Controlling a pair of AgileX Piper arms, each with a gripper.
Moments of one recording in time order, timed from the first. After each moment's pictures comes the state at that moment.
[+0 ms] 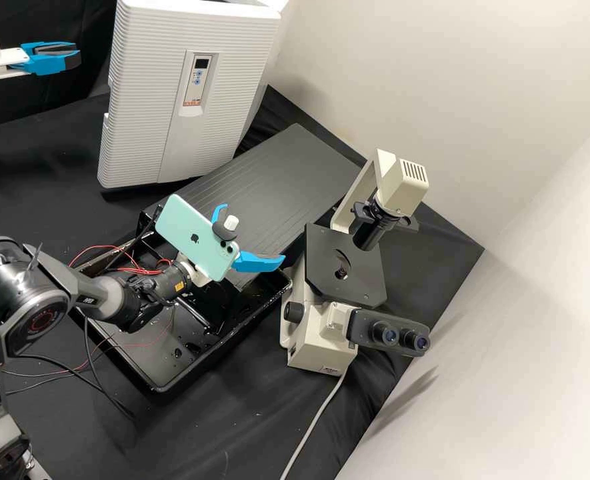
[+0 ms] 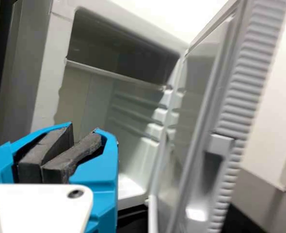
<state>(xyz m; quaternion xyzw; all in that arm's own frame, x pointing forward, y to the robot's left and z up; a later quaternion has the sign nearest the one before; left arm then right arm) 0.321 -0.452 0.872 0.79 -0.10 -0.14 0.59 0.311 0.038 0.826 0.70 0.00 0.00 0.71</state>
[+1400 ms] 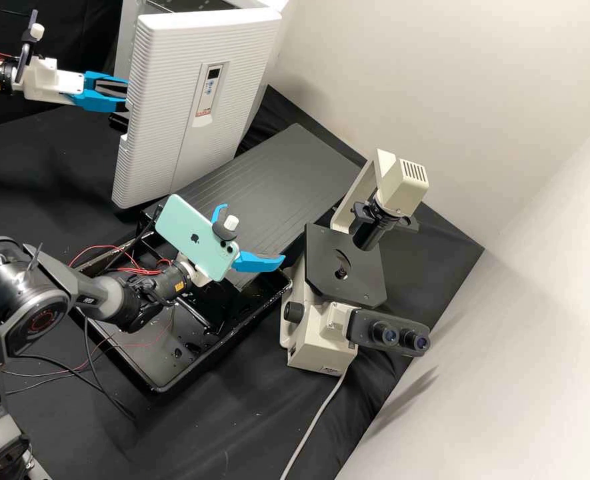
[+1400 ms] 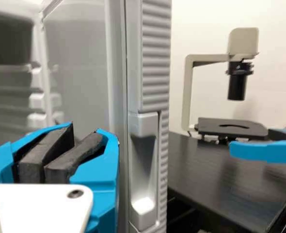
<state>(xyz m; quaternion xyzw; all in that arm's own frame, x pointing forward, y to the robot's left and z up) 0.364 -0.533 0.829 0.79 -0.14 -0.35 0.48 0.311 0.038 0.826 0.70 0.00 0.00 0.71</state>
